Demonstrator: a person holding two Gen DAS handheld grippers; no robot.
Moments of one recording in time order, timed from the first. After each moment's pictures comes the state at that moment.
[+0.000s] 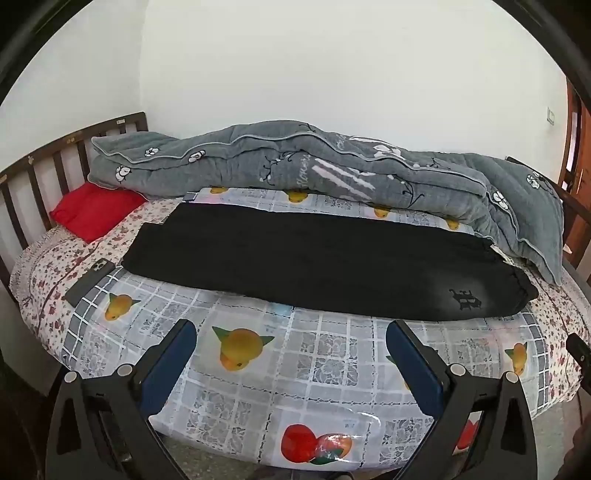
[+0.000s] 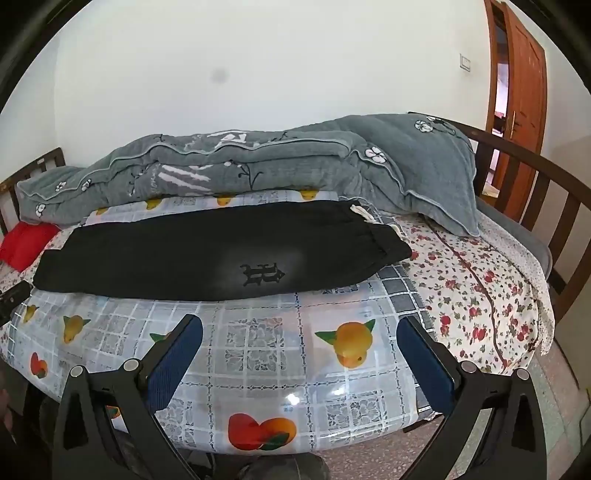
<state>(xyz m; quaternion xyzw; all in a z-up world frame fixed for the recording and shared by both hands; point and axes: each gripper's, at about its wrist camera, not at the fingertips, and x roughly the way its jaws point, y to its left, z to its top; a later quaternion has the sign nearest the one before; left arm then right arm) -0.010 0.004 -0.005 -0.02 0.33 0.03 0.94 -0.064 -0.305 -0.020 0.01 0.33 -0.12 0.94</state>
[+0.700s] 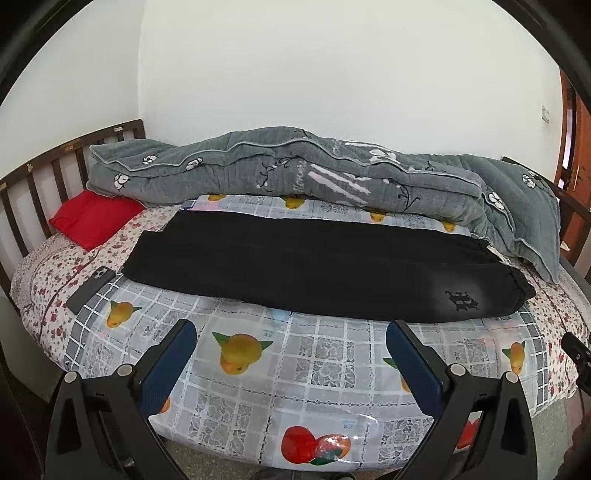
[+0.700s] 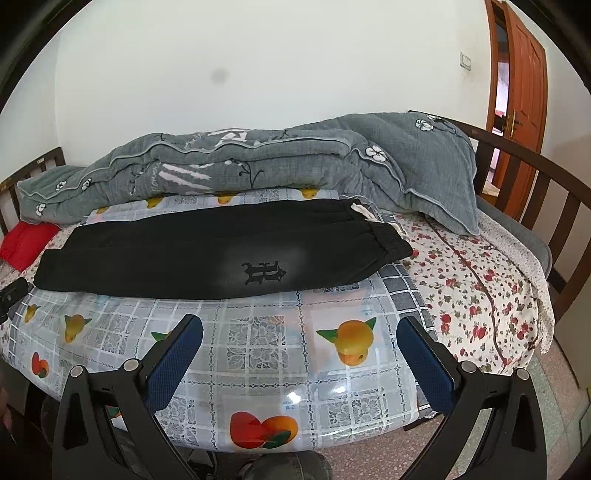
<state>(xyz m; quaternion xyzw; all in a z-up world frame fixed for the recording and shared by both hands) -0.014 0.003 0.002 -0.02 0.32 0.02 0.95 -0.067 -0.302 -0.019 0.01 0.33 -0.12 0.94</state>
